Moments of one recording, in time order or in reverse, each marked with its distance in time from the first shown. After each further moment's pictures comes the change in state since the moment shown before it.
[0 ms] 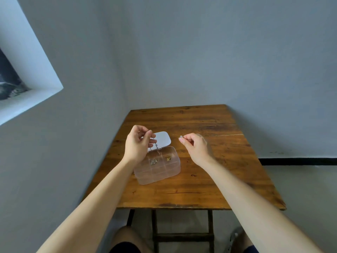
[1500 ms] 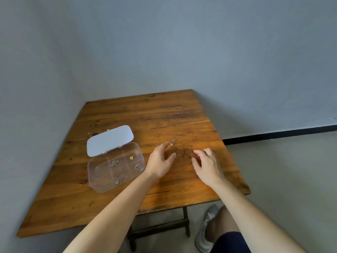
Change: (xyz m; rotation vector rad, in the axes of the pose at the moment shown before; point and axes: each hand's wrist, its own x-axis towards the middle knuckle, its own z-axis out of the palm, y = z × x) left_hand -0.028 -0.085 0.176 0.353 -0.538 -0.022; right_hand -0.060 0.157 -0.053 -0.411 -0.029 0.159
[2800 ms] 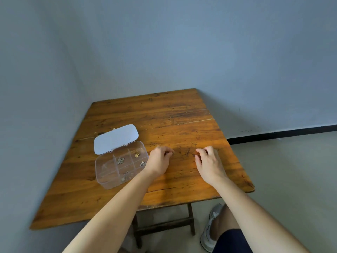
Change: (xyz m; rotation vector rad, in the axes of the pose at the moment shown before) left_hand -0.009 0.004 -0.020 0.246 0.035 0.087; right_hand -0.001 -0.007 0.005 -0.149 0.030 -0.063
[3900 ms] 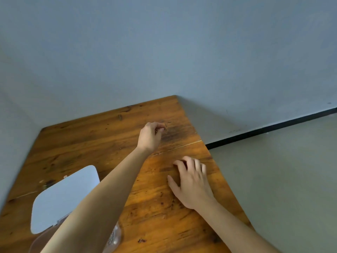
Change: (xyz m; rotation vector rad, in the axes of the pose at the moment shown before) left_hand 0.254 0.023 0.034 -0.059 0.080 0.054; right_hand 0.100 0.009 0.015 -0.049 -0.070 0.024
